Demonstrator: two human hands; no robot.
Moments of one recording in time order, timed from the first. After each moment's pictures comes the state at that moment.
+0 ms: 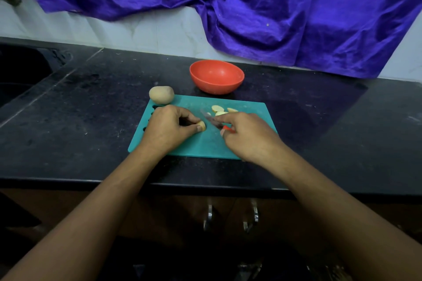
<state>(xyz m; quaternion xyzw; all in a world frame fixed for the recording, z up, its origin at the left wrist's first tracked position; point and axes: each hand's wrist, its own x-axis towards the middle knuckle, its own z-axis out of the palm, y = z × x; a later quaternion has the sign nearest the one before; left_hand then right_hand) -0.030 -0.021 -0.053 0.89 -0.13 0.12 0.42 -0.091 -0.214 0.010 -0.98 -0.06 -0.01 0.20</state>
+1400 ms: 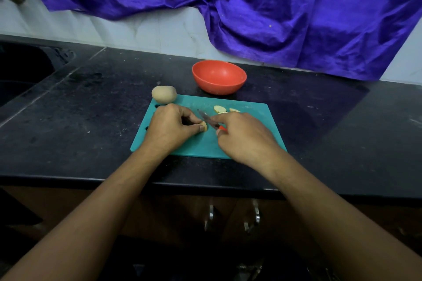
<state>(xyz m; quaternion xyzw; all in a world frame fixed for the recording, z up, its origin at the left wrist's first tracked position) -0.030 -0.021 -0.053 0.89 -0.11 0.13 0.43 -0.097 -0.193 0.017 -0.99 -0.07 -0.01 0.15</state>
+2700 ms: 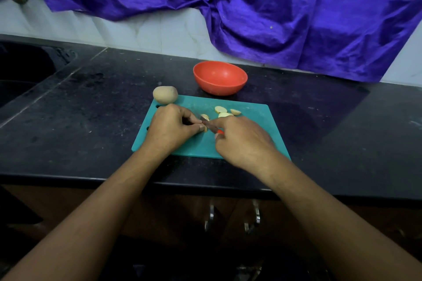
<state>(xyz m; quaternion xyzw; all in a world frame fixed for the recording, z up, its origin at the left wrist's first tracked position) -0.035 -0.020 -0.048 0.89 -0.12 0.13 0.43 -0.103 -0.187 0.017 -0.99 -0.06 0.01 0.14</state>
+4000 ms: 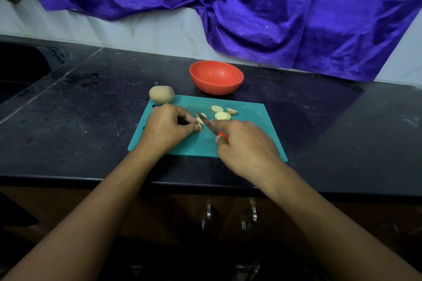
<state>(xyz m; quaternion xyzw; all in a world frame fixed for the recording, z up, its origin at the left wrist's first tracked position) -0.034 -0.019 -0.048 0.89 -0.12 0.13 0.41 -0.122 -0.196 0.014 -0.99 -0.06 -0.03 0.15</state>
